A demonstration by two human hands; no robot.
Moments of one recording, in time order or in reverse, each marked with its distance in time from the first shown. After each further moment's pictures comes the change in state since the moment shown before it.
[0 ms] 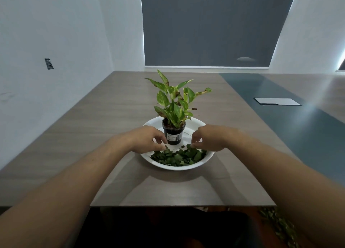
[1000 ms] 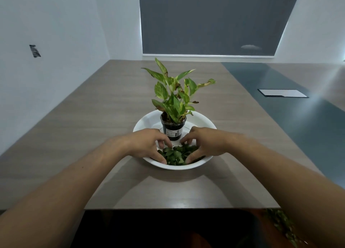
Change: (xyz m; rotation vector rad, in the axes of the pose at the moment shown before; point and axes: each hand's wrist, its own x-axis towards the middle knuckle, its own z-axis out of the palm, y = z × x) left_hand 0.009 0.000 0.019 -0.018 -0.095 0.093; right_hand 0.023 0.004 0.029 0.242 -0.032 -0.156
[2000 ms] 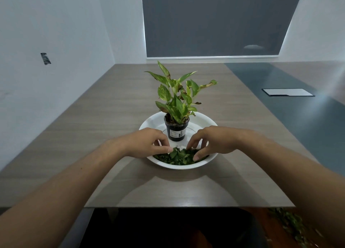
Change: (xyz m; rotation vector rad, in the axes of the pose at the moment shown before) left_hand -0.022 0.003 -0.007 -0.027 0.069 0.009; right_hand -0.019 0.002 -0.013 0.131 -0.053 -0.040
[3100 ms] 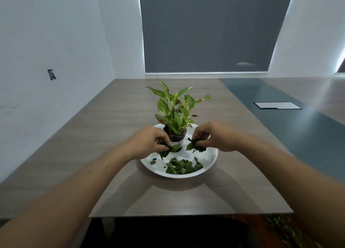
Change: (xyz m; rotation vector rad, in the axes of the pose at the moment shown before) left_hand 0.005 0.011 -0.015 -0.077 0.278 0.020; right_hand -0.017 -0.002 -0.024 0.035 0.403 -0.022
